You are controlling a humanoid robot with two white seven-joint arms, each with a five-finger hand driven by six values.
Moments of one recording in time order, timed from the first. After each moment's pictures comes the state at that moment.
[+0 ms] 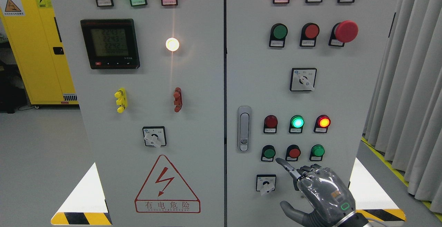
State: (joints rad) left arm 0.00 -0.11 -0.15 0.00 0.09 -0.11 -0.01; right arm -0.29 -0.04 -0.14 -1.81 1.23 -0.56 0.25
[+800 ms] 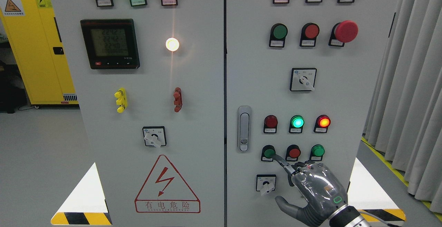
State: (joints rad) left arm 0.00 -0.11 -0.15 0.00 0.09 -0.11 -0.01; right arm -0.32 -0.04 -0.11 -1.76 1.23 -0.54 0.26
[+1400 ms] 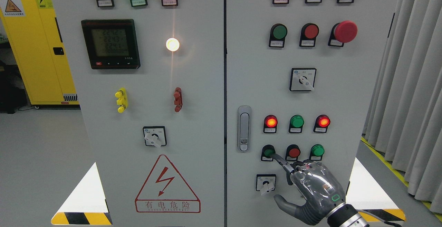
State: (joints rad) left arm 0.00 -0.11 -0.15 0.00 0.09 -0.11 -0.01; right arm -0.34 -0.04 -0.11 -1.73 1.23 -0.52 0.25
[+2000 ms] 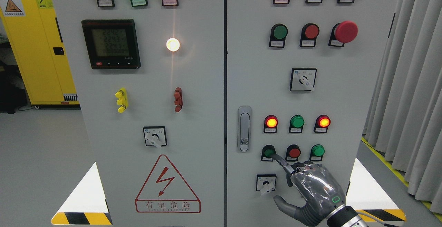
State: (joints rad) left arm 0.00 -0.11 -0.15 0.00 0.09 -0.11 -0.01; right arm -0.30 -0.02 -0.12 -1.76 1.17 -0.50 0.26
